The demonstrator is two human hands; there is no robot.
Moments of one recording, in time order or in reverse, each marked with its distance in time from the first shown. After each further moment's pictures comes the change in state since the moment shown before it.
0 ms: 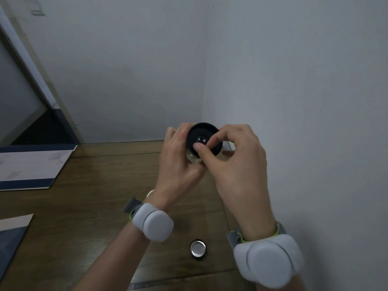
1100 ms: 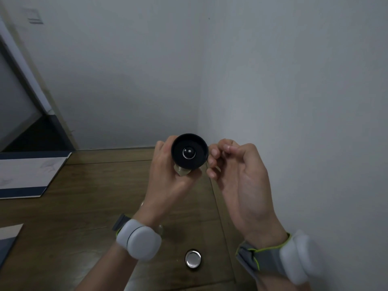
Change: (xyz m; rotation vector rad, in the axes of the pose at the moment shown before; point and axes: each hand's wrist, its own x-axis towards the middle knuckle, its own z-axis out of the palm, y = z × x) left_hand -0.008 -0.007 -0.005 -0.046 0.043 -0.045; right_hand 0.007 0.000 -0.013 1.218 -0.307 0.444
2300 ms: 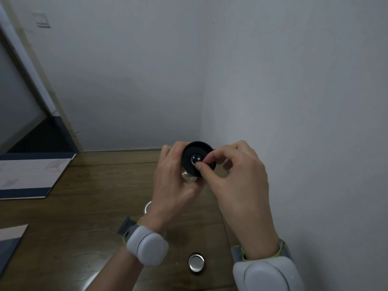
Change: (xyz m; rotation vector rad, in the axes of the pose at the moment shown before) left_hand -0.002 0.008 -0.004 0.075 -0.043 -0.021; right_hand -0.002 0.012 0.003 -1.386 0.273 -0.427
